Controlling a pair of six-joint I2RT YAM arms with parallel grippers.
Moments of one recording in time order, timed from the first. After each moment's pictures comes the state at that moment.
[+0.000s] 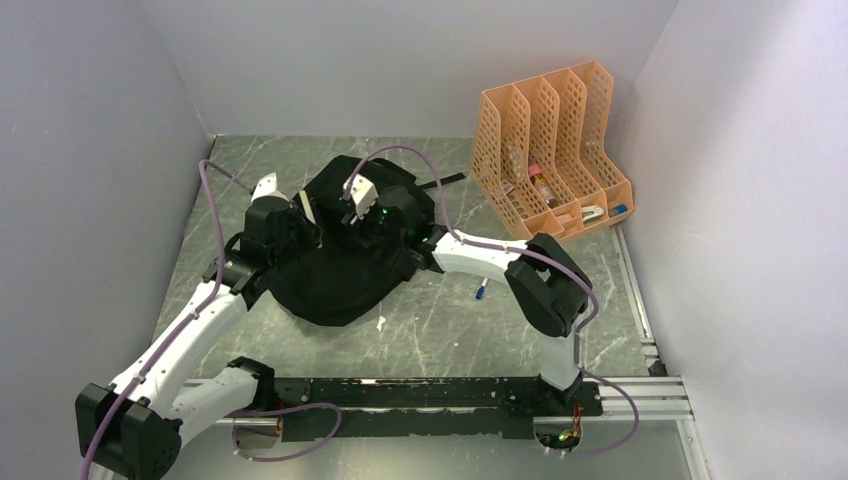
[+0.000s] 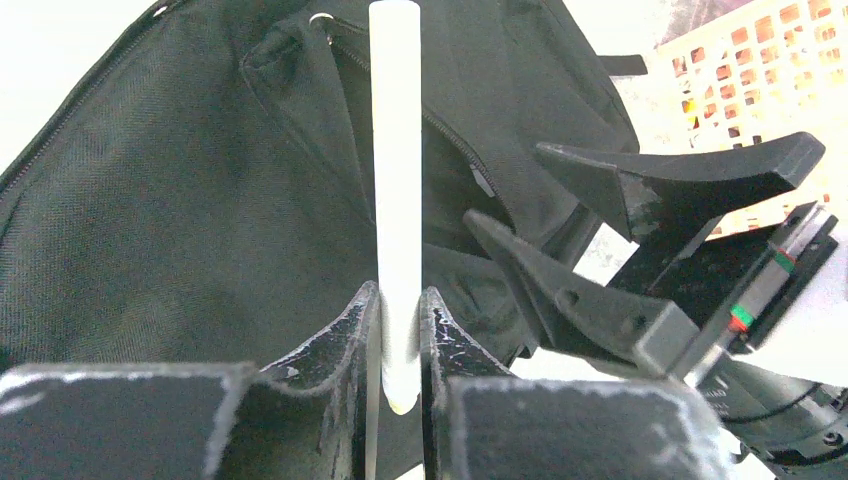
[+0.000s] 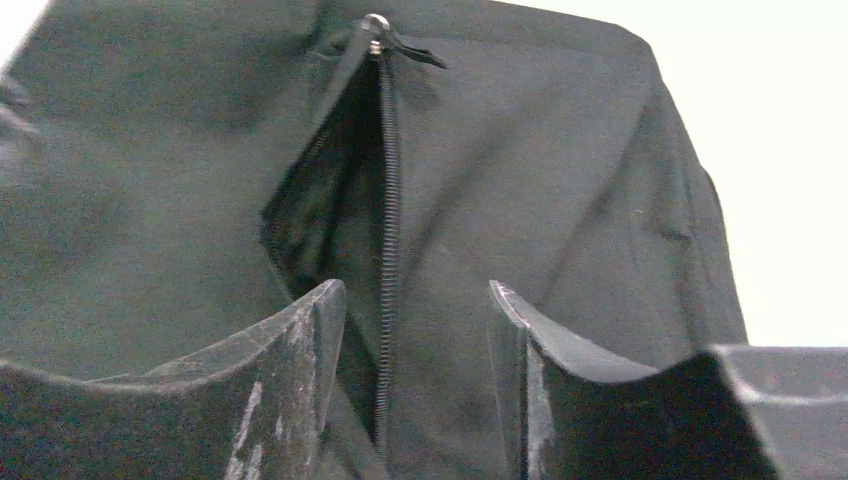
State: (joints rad) left arm -0.38 0.98 0.79 -0.34 -0.18 -0.67; right arm 0.87 1.91 1.26 0.34 -0.05 -0.22
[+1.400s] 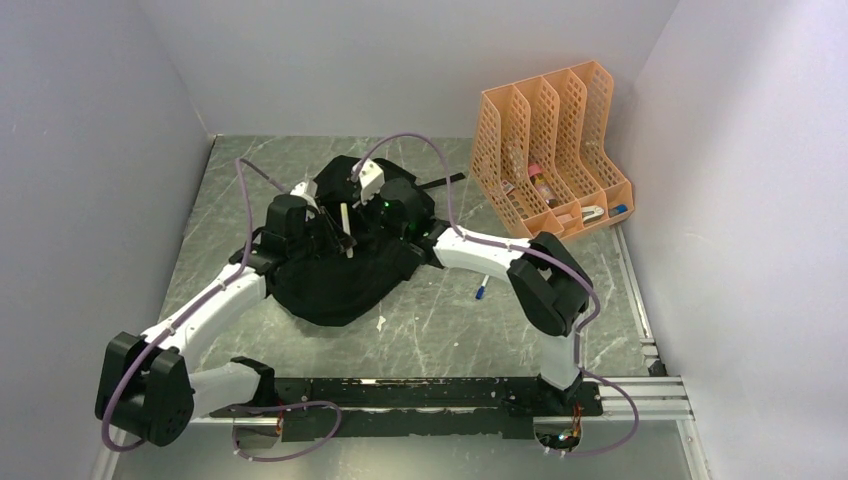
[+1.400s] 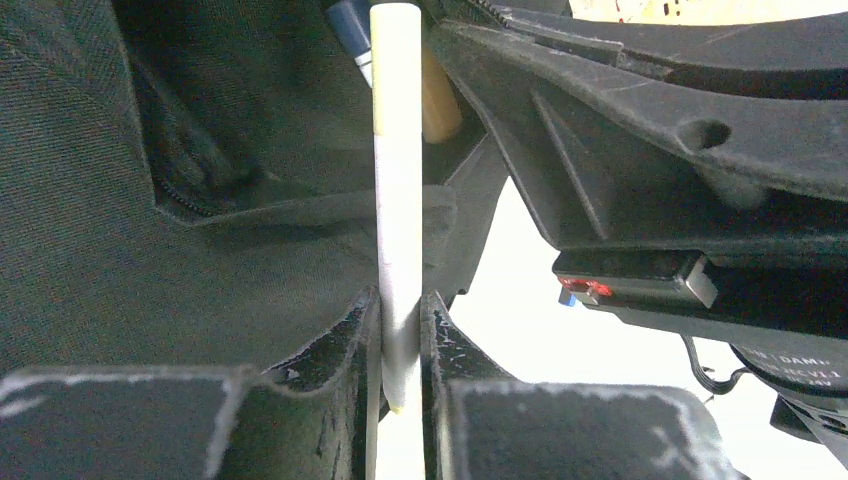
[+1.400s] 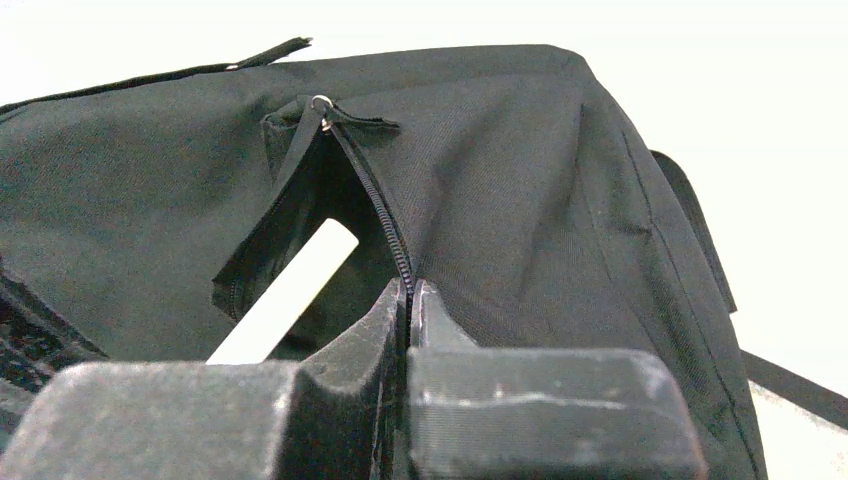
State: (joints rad) left arm -0.38 1.15 0.73 -0.16 0.15 -0.72; right arm 0.86 1.92 1.31 0.36 0.05 -0.10
